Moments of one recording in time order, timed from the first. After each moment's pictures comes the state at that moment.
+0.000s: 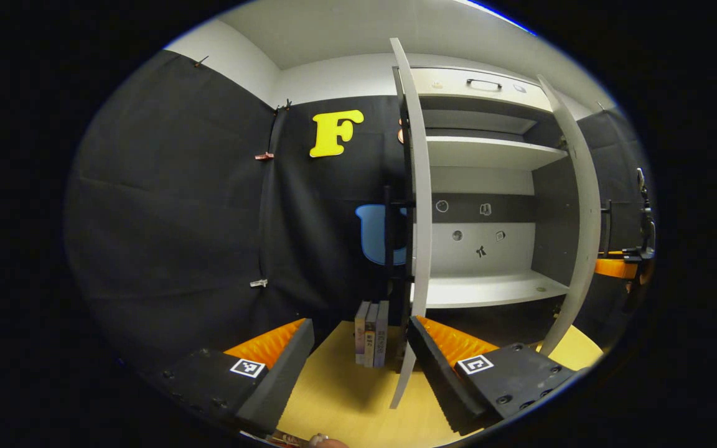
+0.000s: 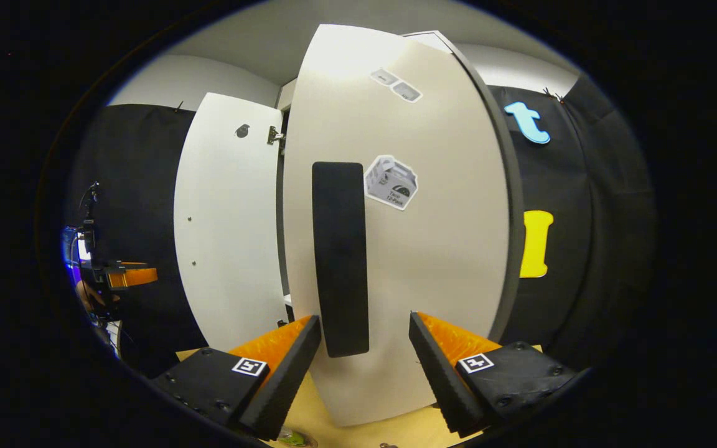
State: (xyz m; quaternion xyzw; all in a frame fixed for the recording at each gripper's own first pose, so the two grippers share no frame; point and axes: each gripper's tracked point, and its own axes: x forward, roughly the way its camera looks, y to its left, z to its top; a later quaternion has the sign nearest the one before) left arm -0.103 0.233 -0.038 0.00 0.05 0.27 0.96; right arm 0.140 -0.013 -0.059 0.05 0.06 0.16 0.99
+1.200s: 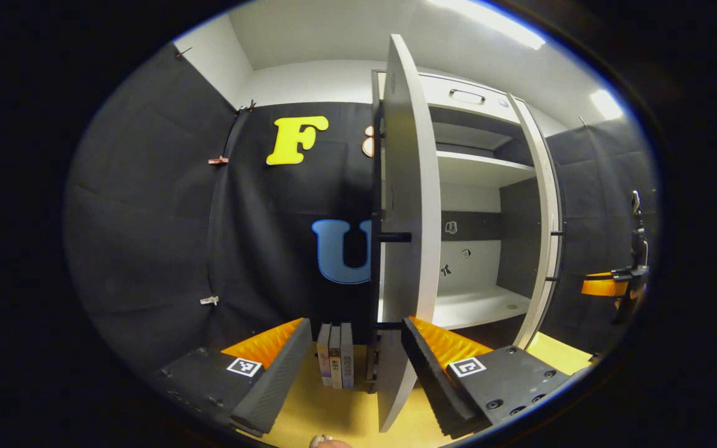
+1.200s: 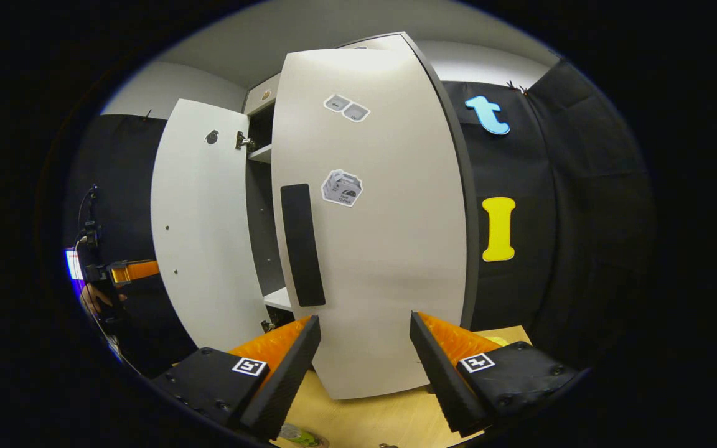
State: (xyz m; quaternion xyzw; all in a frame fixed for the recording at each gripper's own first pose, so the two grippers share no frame) left arm -0.025 0.233 -0.014 0.00 0.02 0.14 0.99; right arm 0.104 -0.052 -0.060 0.08 0.06 0.06 0.99
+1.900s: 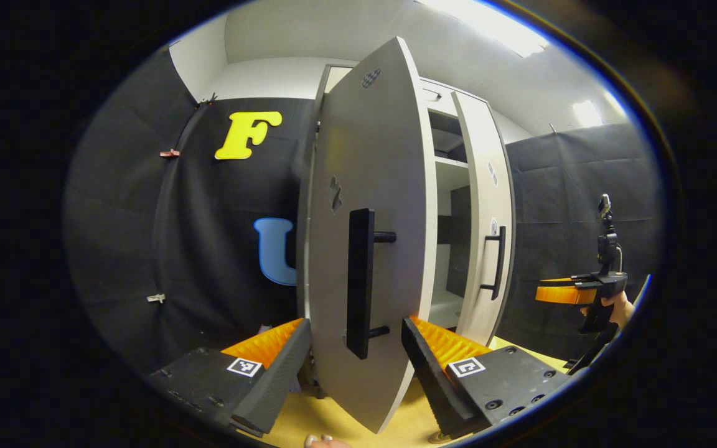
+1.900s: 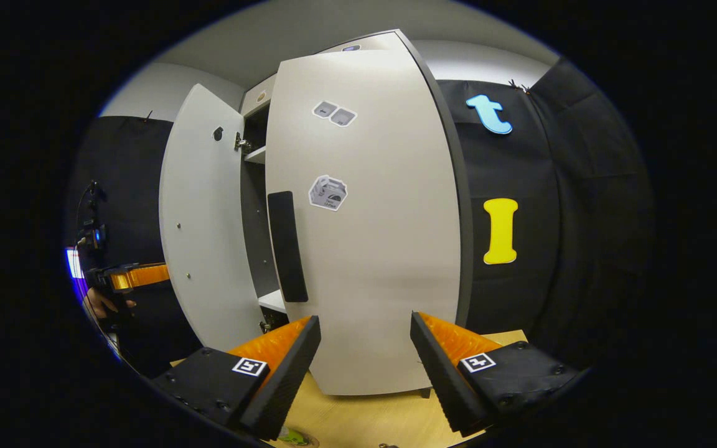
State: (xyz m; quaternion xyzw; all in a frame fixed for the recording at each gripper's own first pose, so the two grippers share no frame) left arm 0.036 0.142 -0.018 -0.03 0.01 0.02 1.00; right arm 0.113 -0.076 -0.059 0.08 0.06 0.07 0.99
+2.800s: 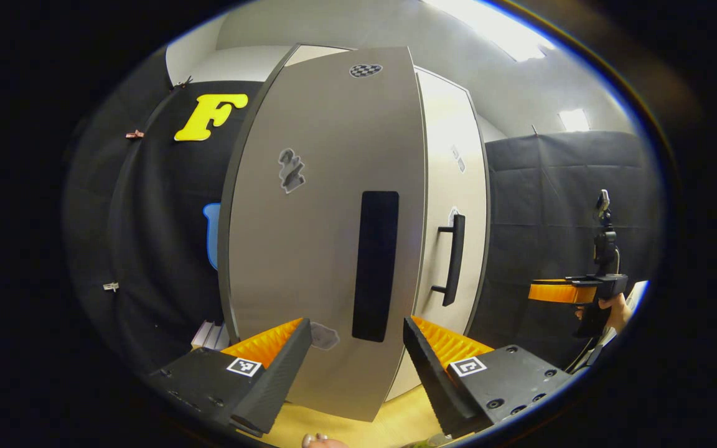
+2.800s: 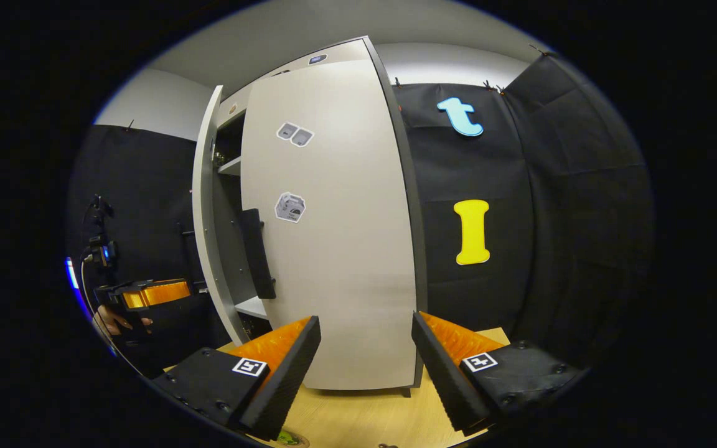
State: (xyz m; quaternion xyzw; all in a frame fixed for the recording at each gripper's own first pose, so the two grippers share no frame) left arm 0.095 0.087 -0.034 -0.04 0.02 -0.03 1.00; right arm 0.102 -0.115 -0.045 0.10 0.05 0.03 0.99
